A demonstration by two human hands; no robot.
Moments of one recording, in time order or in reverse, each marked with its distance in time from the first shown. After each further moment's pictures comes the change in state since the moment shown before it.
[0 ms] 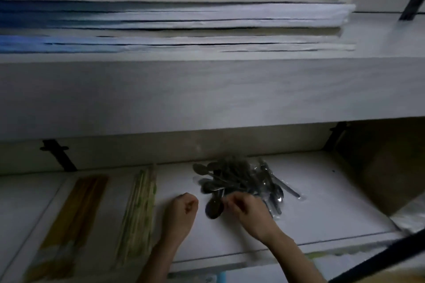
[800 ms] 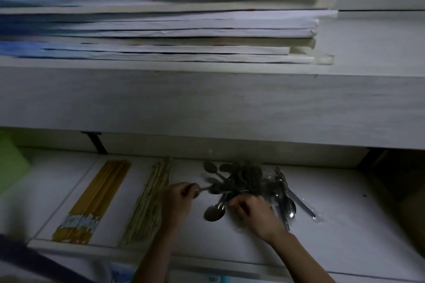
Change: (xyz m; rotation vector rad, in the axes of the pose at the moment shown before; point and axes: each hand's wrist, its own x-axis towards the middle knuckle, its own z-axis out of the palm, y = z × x) left_hand 0.008 0.025 -0.003 -0.067 0.279 -0.191; right_hand 0.029 0.032 -0.017 -0.098 -0.181 -0.144
